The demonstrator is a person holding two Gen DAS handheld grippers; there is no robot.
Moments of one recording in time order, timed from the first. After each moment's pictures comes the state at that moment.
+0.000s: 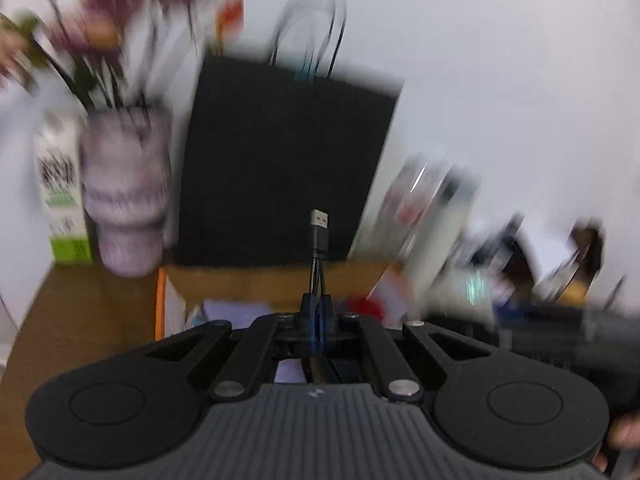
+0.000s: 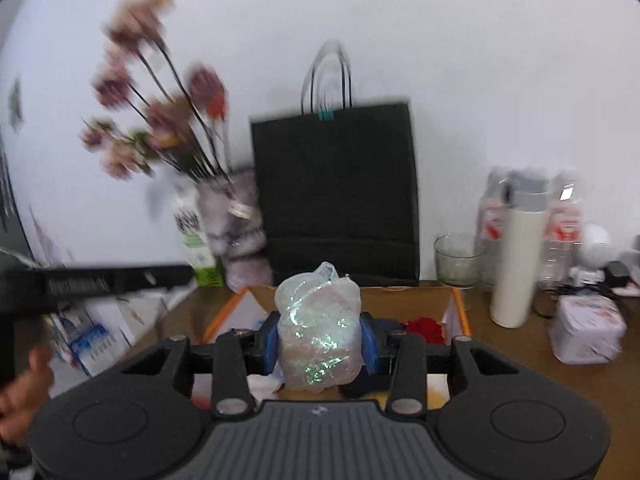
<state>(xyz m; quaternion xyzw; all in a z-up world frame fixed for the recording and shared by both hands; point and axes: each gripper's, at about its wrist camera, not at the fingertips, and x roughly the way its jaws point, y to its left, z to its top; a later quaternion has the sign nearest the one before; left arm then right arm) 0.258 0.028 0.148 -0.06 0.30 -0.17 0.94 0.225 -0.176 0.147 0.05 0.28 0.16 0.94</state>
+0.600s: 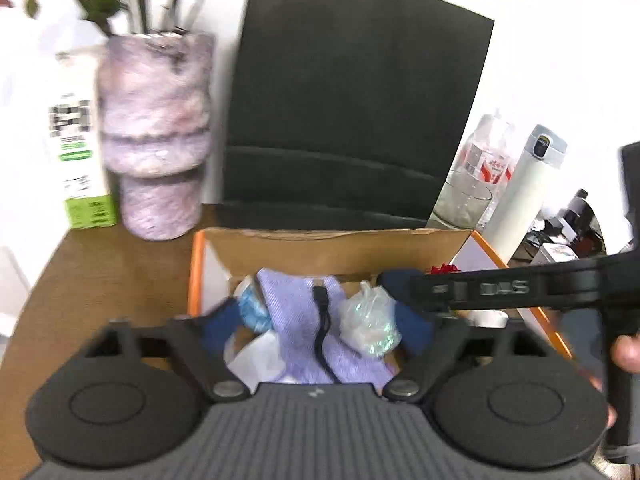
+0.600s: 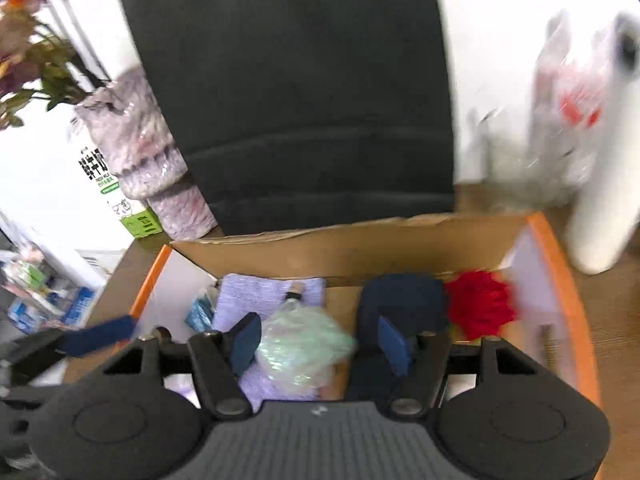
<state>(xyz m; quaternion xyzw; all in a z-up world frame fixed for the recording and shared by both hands) 0.283 0.050 0.090 -0.04 0.33 -0.10 0.94 0.346 -0.153 0.077 0.06 0.41 0.13 0.90</state>
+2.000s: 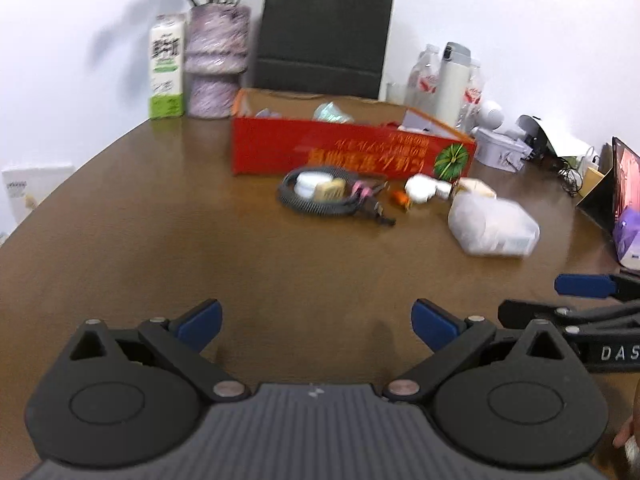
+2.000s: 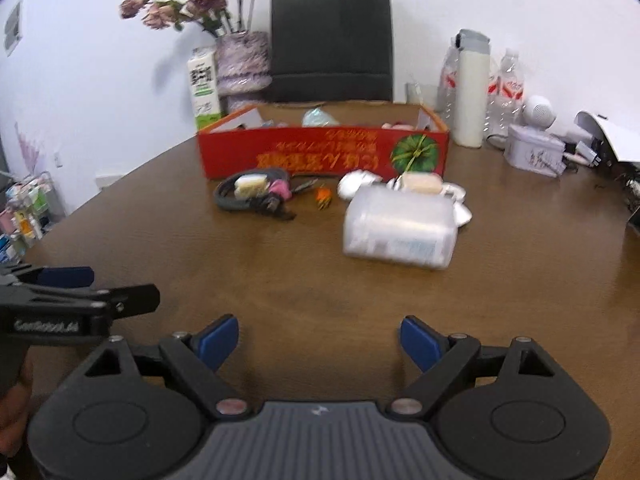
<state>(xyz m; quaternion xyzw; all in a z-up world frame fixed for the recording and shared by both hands) -0.020 0.037 0.004 -0.02 0.30 -0.08 0.95 -0.037 -0.177 0.005 -0.01 0.32 0.11 0.94</state>
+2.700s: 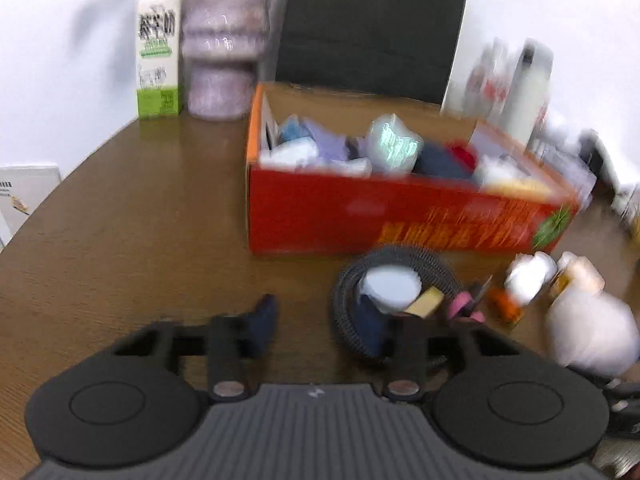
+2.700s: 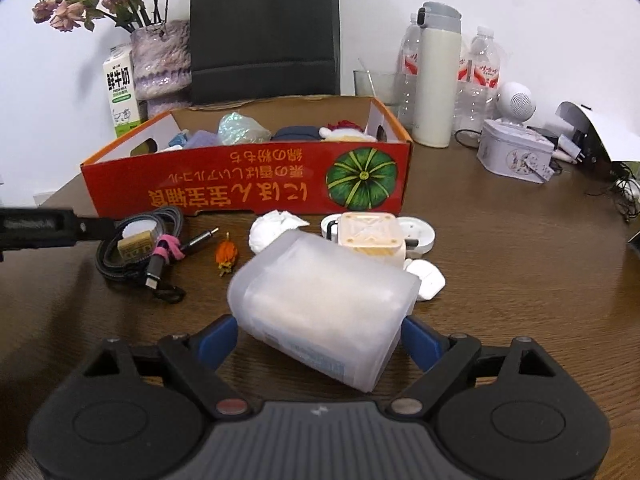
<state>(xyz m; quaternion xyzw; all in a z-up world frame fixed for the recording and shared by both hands) 0.145 0.061 0.000 -0.03 0.35 -0.06 0.94 0.074 -0.188 -0.015 0.00 0.35 0.05 0.94</state>
